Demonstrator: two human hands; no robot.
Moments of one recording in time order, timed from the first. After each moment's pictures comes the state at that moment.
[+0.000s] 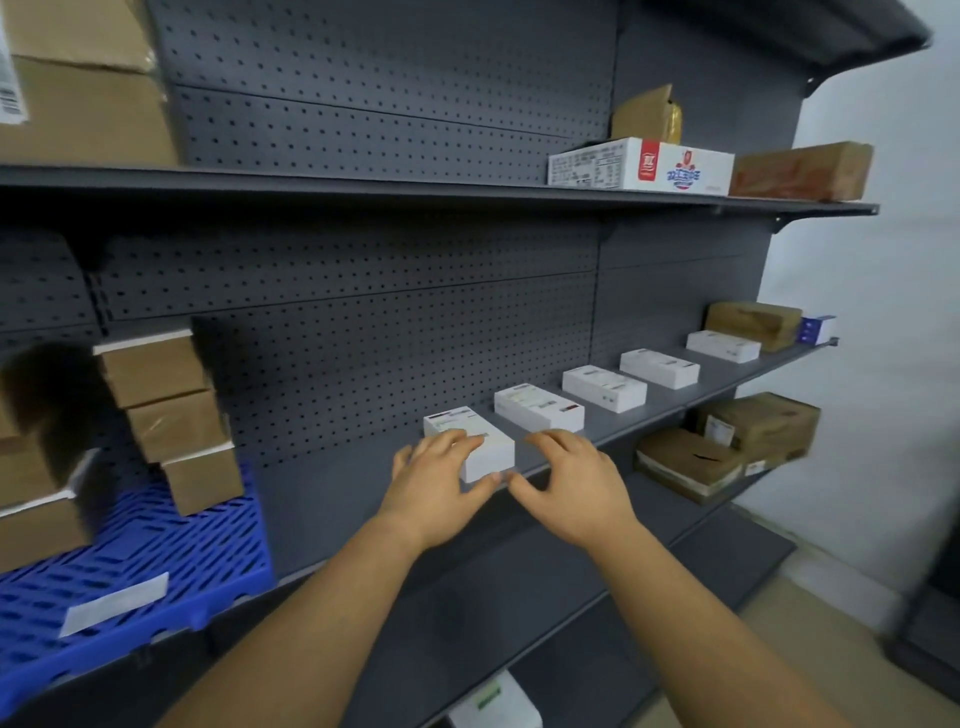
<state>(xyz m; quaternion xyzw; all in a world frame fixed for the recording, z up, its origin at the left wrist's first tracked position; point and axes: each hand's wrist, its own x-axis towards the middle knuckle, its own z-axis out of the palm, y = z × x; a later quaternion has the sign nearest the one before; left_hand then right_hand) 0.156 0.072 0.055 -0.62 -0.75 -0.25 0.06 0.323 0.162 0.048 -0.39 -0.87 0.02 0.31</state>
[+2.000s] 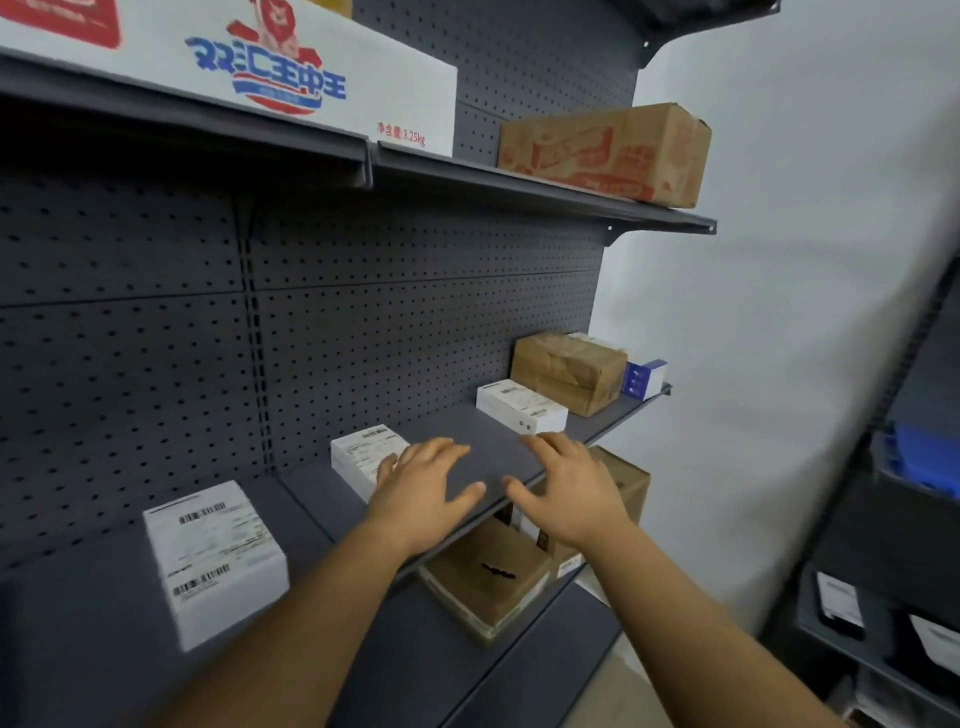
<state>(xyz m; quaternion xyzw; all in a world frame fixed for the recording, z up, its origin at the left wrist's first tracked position) 0.419 0.779 0.034 -0.68 -0.68 -0.28 0.01 0.616 0.837 0.050 -0.48 -0.84 -0.03 0.23</state>
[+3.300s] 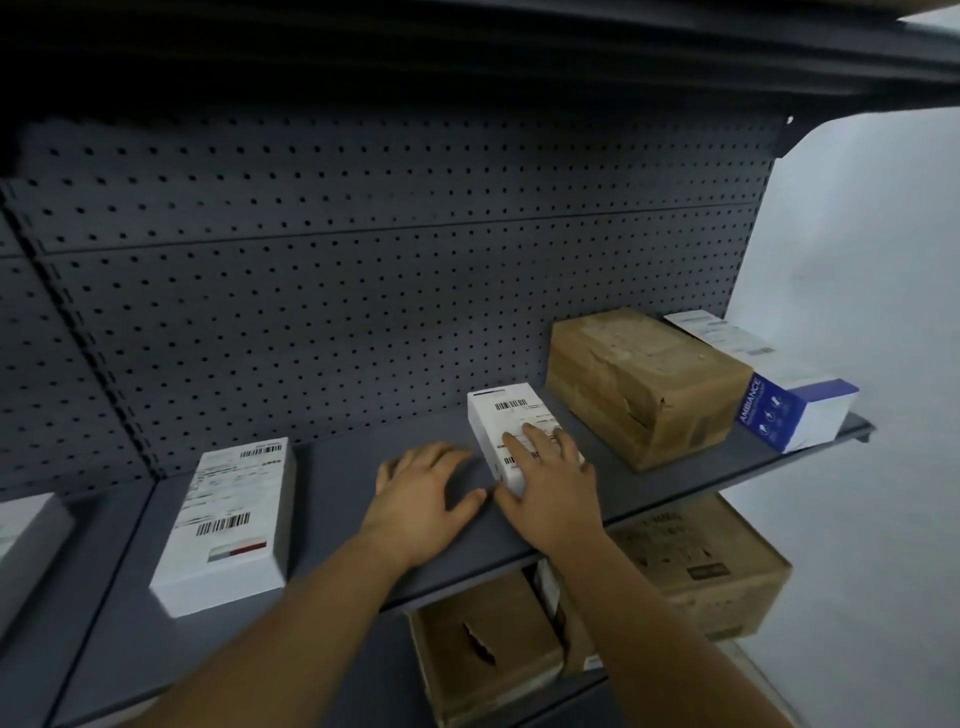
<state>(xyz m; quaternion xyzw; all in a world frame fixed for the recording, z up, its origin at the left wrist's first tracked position) 0.498 1.048 -0.023 -0.53 -0.83 -0.19 0.04 0.621 1.185 -0.047 -0.34 -0.92 0.03 0.18</state>
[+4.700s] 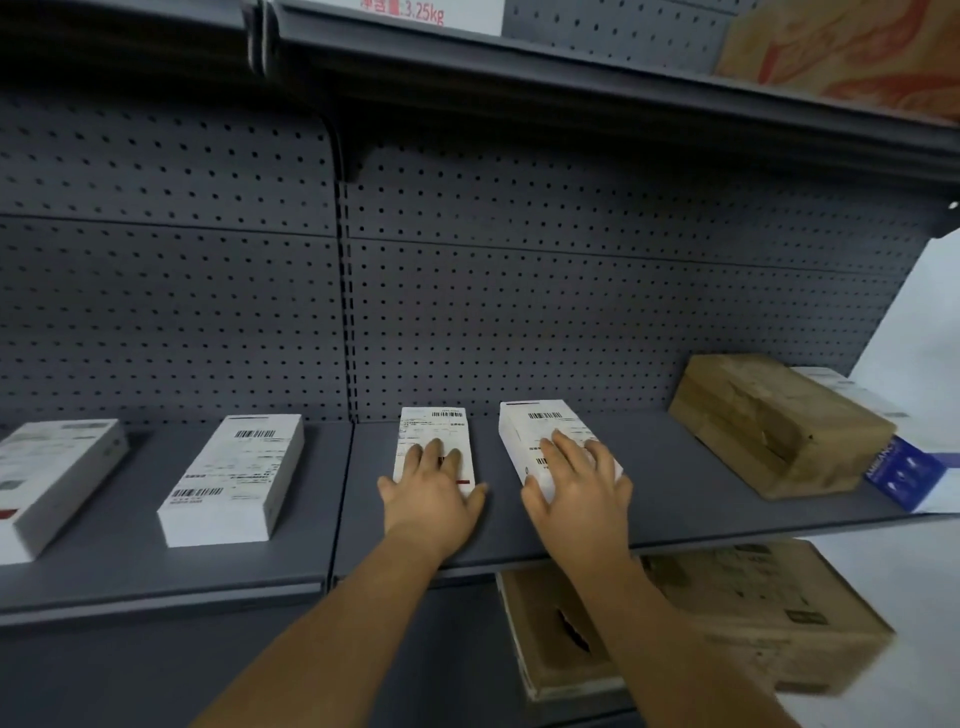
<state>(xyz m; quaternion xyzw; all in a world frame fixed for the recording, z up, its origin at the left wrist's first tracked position) 0.440 0.881 -0.024 -0.33 -0.93 -0.15 0.06 0.554 1.010 -0.029 -0.28 -0.88 -0.02 0.38</state>
